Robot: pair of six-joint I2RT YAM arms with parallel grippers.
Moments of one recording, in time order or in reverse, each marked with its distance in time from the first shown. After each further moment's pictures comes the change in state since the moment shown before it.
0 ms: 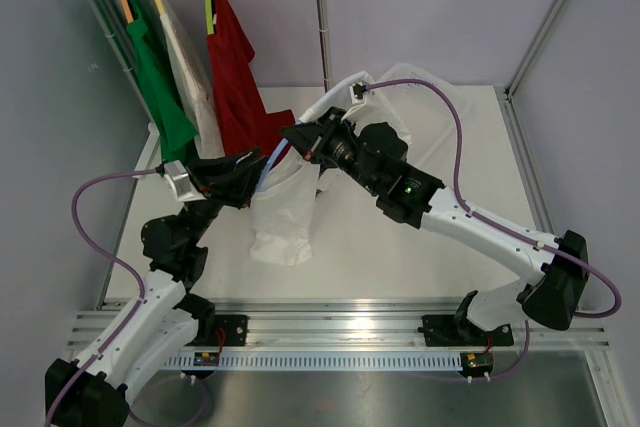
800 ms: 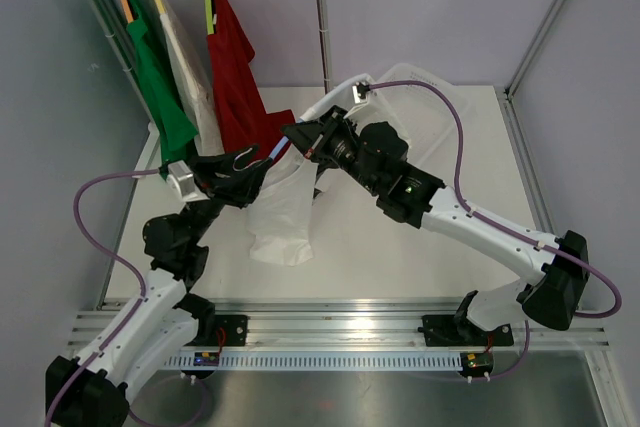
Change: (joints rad) left arm 0.000 0.011 -0.002 -0.001 0.011 0.043; right arm -0.001 0.000 0.003 -0.011 0.018 0.071
